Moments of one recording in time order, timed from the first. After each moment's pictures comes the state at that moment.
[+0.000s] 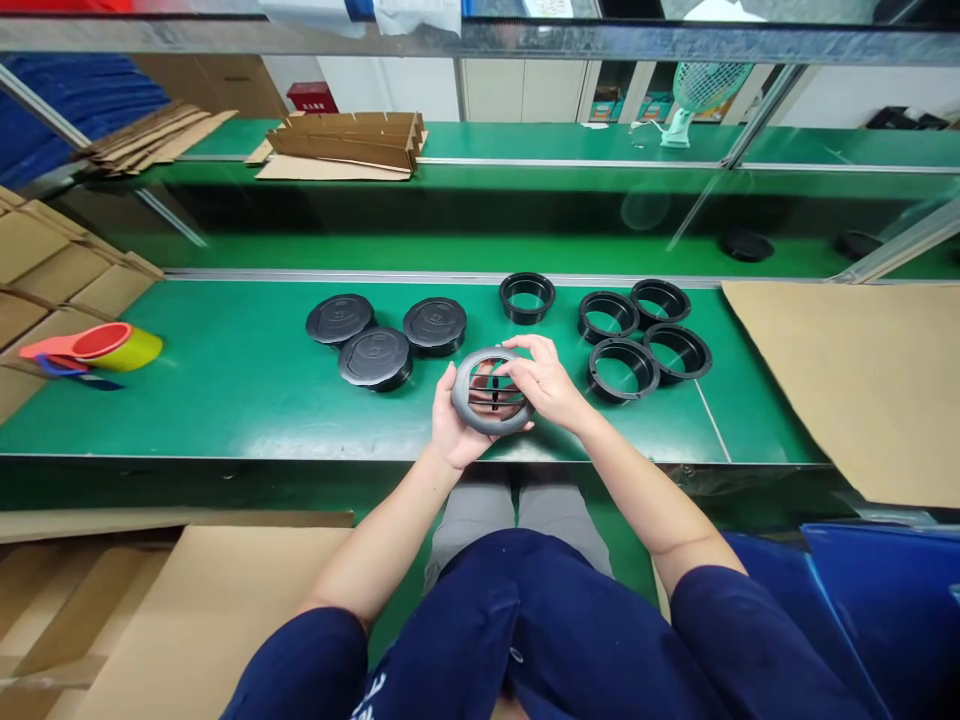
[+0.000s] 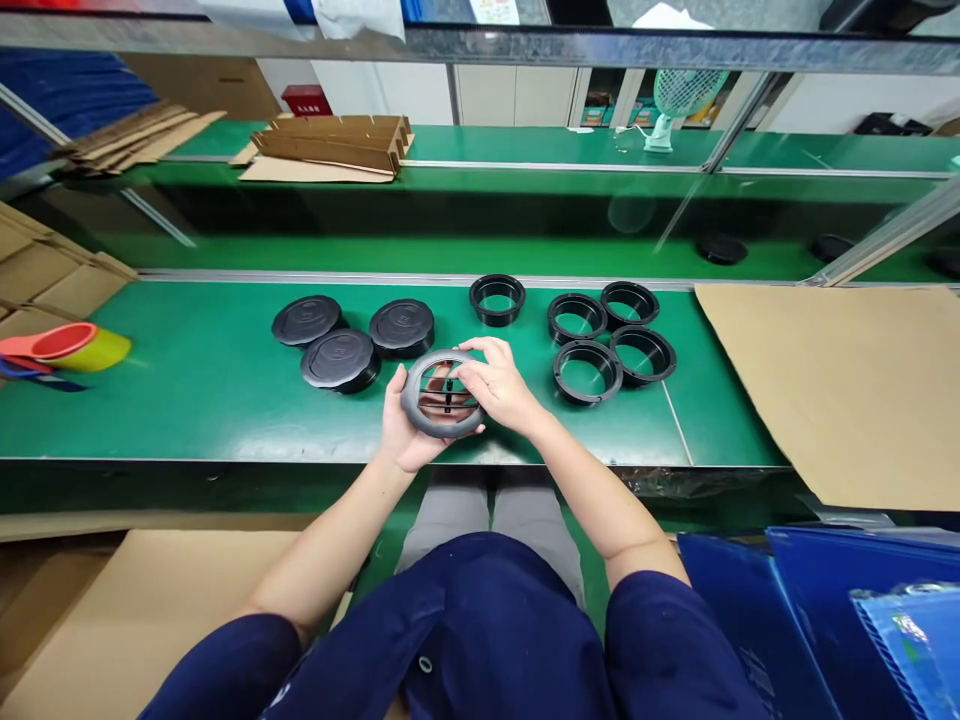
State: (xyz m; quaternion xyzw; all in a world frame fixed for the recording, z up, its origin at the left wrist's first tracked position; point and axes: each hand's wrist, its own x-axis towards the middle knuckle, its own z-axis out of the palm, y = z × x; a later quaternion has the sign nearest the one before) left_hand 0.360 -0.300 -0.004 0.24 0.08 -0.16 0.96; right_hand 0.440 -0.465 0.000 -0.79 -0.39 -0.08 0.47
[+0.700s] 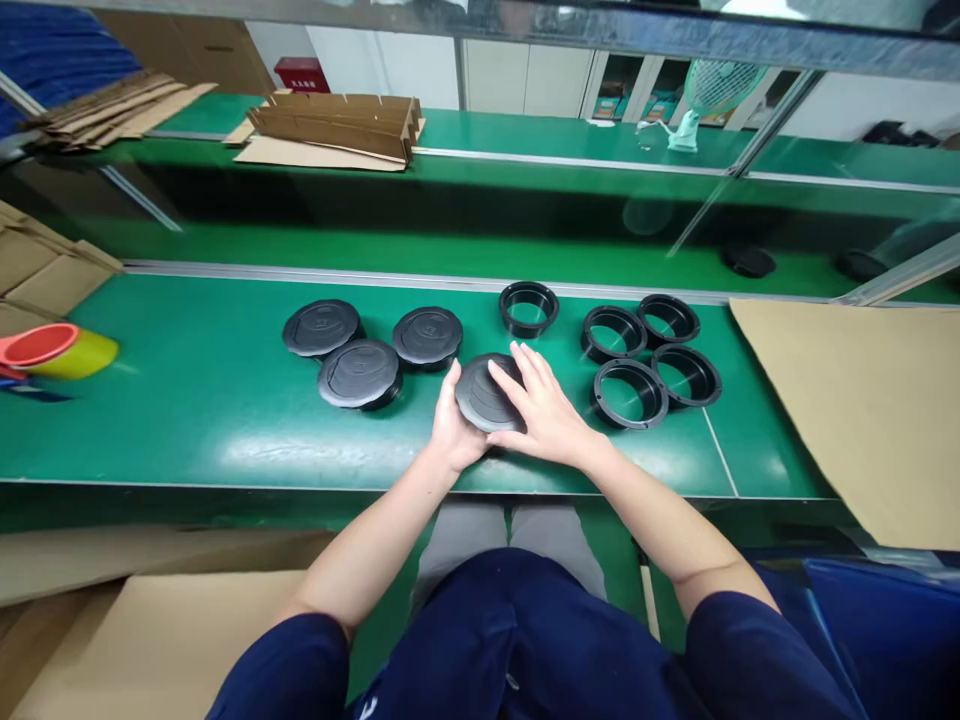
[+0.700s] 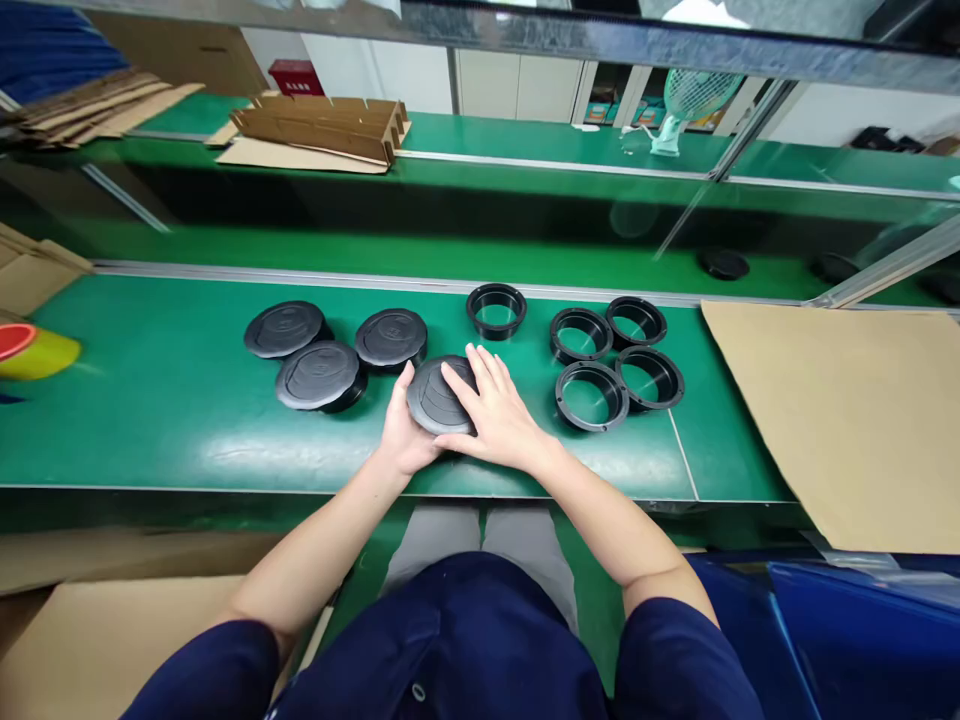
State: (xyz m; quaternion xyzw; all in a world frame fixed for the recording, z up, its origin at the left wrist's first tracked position) left_hand 0.407 -0.302 -0.007 0.19 0.19 -0.12 0.96; right_hand 0.446 -0.464 -0.005 -0.86 -0.47 -0.01 0.22
